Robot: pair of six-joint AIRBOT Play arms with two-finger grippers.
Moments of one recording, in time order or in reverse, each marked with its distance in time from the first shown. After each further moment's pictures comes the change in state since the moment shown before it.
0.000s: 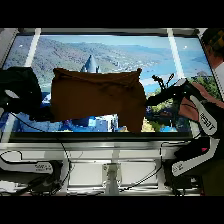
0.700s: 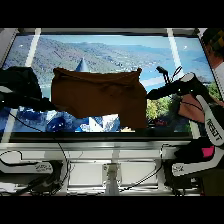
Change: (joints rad) left arm 0.009 0.066 0.102 -0.355 -0.126 0.198; right arm -0.002 0.173 0.014 0.069 -0.005 -0.006
